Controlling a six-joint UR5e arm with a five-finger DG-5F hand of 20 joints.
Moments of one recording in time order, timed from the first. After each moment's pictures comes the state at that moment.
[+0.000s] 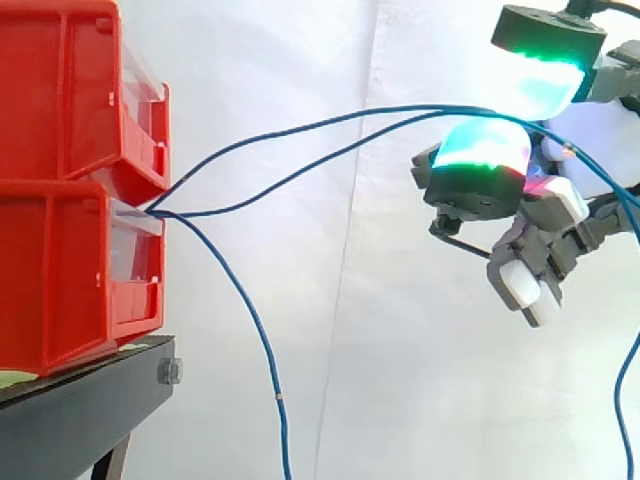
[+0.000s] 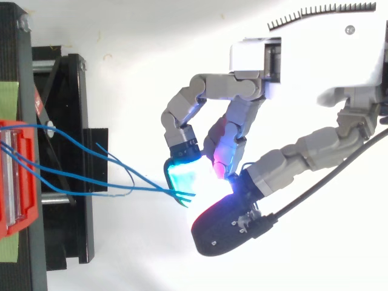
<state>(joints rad) 0.07 -2.16 -1.07 -3.31 -1.47 -0.18</state>
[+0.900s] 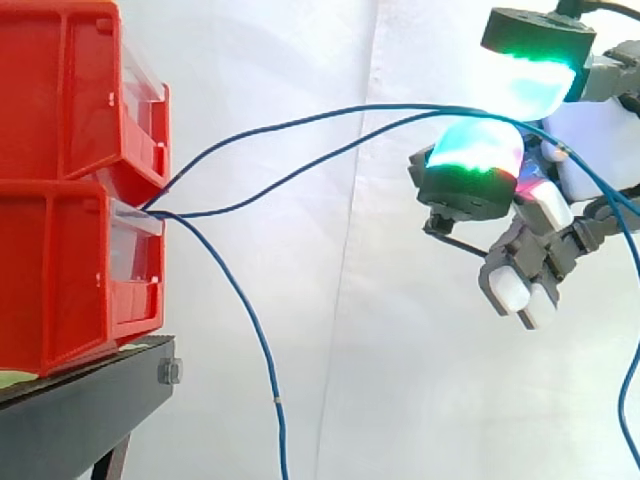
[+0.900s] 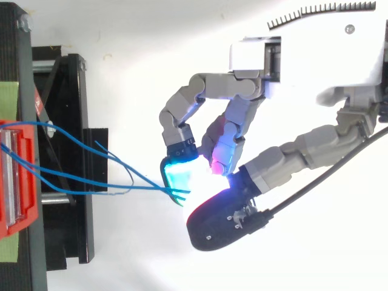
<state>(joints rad) 0.07 -2.16 -1.07 -3.31 -1.47 -0.18</state>
